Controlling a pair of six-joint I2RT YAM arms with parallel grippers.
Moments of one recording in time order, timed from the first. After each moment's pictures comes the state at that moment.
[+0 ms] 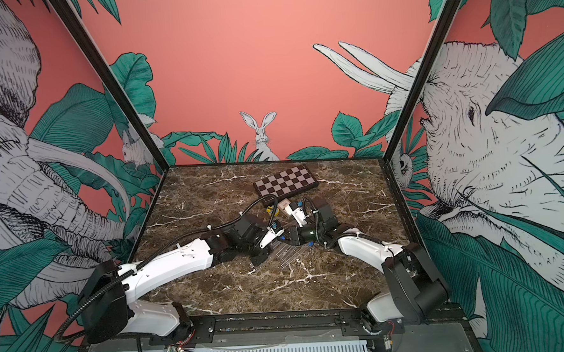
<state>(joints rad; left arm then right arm) -0.95 1.39 0.95 -0.50 0.07 0.12 0.53 1.42 0.72 0.03 -0.81 0.43</state>
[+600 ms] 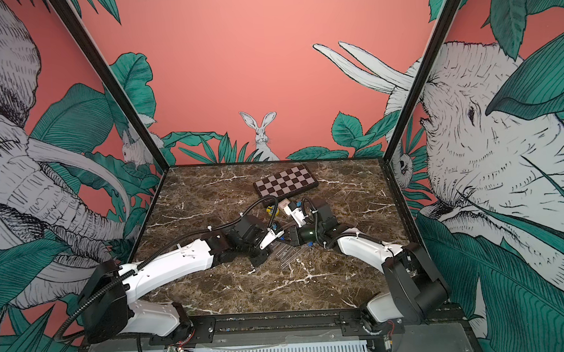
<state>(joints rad) -0.95 1.39 0.94 -0.50 0.05 0.13 0.54 1.42 0.74 0.00 -0.81 0.40</state>
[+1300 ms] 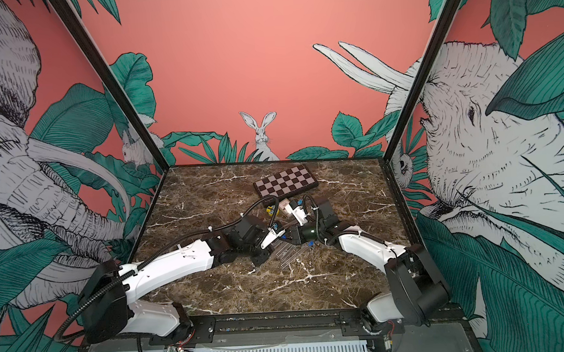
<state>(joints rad) -0.95 1.39 0.94 -0.47 0.03 0.13 0.51 1.41 0.77 -0.07 -0.80 0.36</state>
